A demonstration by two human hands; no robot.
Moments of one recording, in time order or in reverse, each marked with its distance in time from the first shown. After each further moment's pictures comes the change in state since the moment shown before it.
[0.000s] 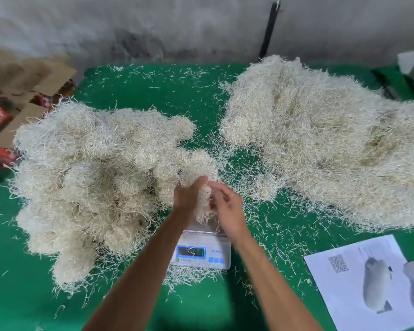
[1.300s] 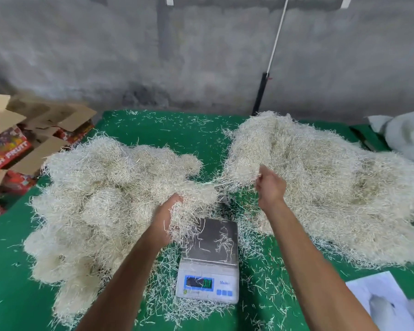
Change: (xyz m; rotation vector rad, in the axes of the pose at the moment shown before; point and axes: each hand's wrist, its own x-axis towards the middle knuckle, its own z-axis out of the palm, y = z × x) left_hand -0.034 0.041 -0.105 -0.222 -0.171 -0.007; right_hand 0.076 -0.112 -0.041 0.239 0.375 0.034
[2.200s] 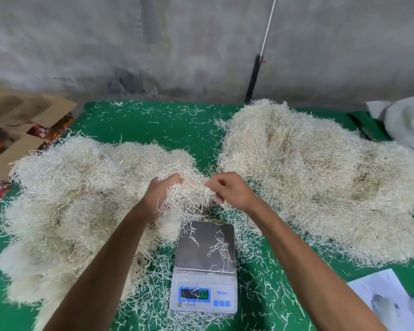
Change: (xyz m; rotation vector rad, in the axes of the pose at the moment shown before) left_hand 0.091 0.055 0.016 0.195 -0.079 0.158; right_hand 0.020 0.019 0.042 -0.803 -0.713 -0.259
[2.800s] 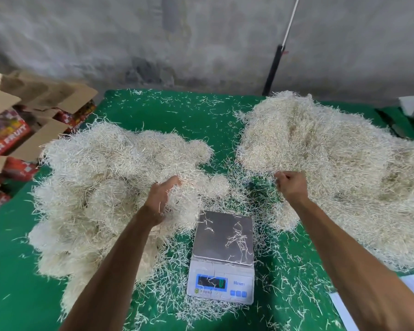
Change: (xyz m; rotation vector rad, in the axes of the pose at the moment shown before) left_hand -0.019 -0.034 -0.052 -0.125 0.056 -0.059; right_hand 0.003 0.095 -0.050 -0.043 0.573 0.354
